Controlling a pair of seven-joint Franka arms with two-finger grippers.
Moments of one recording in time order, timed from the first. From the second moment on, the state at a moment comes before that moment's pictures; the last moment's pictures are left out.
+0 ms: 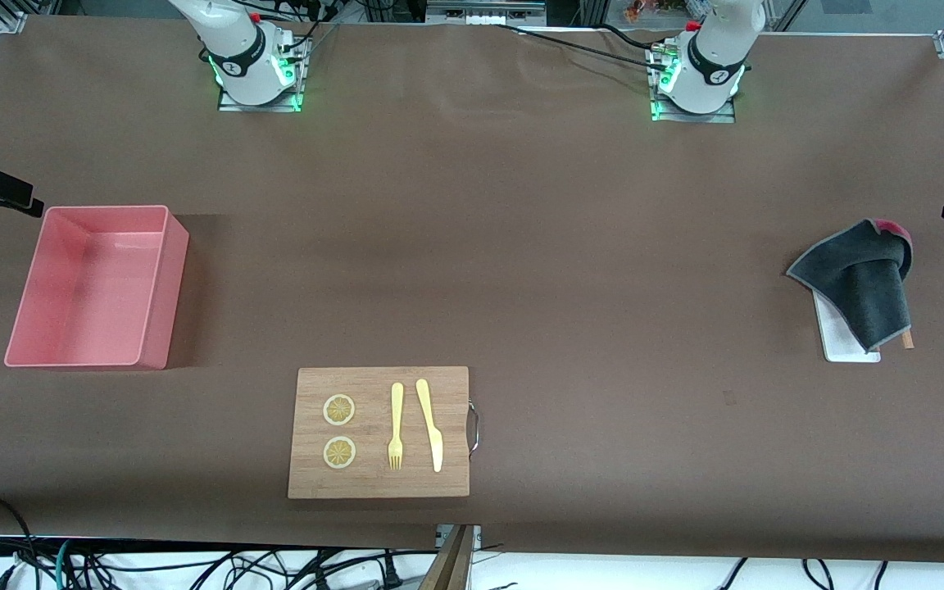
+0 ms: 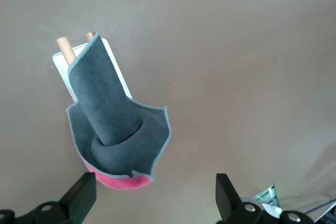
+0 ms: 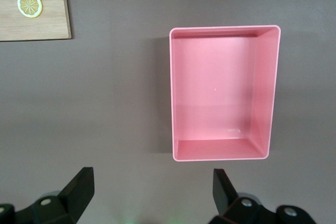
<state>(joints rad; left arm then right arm) 0.51 0.29 0.06 -1.58 -0.22 1.55 1.01 -0.14 0.14 0.03 -1.43 -0.02 1.47 -0.09</state>
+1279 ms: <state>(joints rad) 0.84 0.77 0.06 -1.37 -0.62 1.59 2.32 -0.14 0.14 0.01 -1.43 0.00 1.47 -0.09</state>
